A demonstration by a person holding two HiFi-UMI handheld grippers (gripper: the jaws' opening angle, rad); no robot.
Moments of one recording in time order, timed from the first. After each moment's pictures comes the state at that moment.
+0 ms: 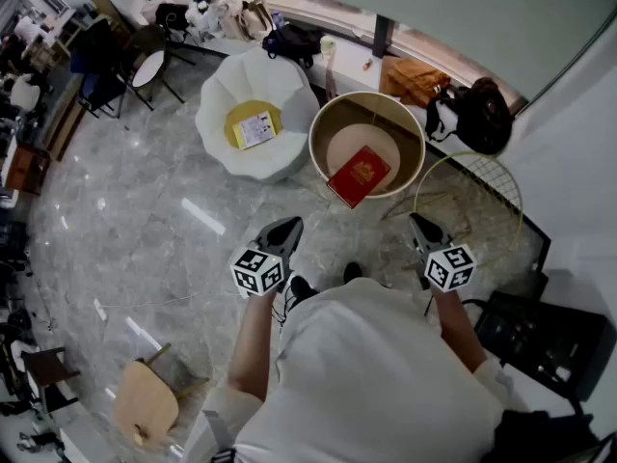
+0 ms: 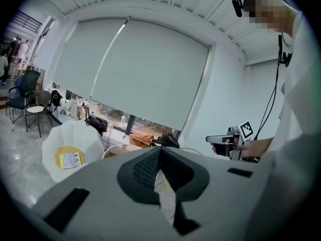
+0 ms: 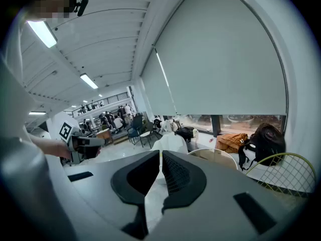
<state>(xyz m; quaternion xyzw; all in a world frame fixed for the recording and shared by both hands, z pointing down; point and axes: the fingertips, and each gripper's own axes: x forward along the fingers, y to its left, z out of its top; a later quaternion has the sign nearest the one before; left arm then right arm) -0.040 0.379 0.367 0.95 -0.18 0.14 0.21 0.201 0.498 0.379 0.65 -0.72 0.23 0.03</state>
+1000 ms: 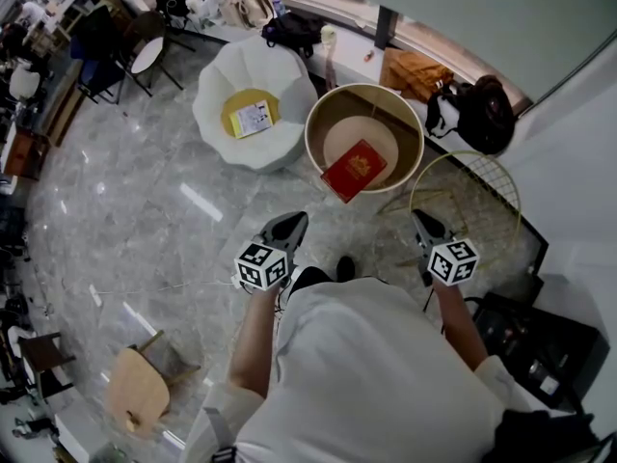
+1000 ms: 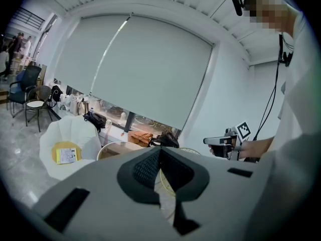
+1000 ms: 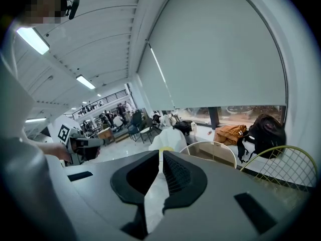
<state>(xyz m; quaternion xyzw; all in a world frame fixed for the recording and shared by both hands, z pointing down) 0.006 0.385 0.382 0.95 -0.18 0.14 0.23 0.246 0.497 0.403 0.64 -0.72 0.28 0.03</state>
